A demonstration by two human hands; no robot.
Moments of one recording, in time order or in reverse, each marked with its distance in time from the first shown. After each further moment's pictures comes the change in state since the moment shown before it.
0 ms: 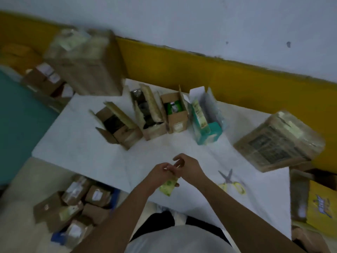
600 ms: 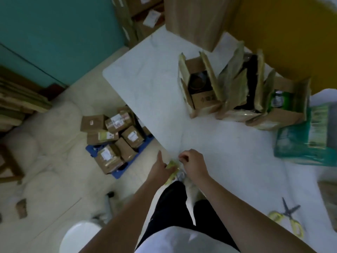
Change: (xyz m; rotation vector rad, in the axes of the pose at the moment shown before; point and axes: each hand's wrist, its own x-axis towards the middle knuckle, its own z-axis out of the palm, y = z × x) left_hand -0.010 -0.176 -0.128 -0.103 0.516 -0.176; right_hand 0.044 -0.018 0.205 -0.438 -0.338 -0.241
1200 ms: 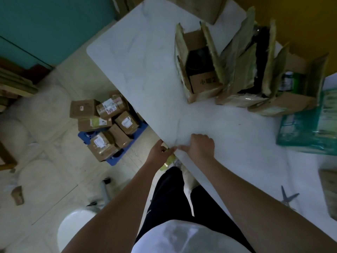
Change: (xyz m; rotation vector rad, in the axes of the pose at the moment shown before) left_hand 0.050 -0.009 0.016 -0.072 0.032 0.017; right_hand 0.031 0.020 -0.013 -0.644 -0.022 0.134
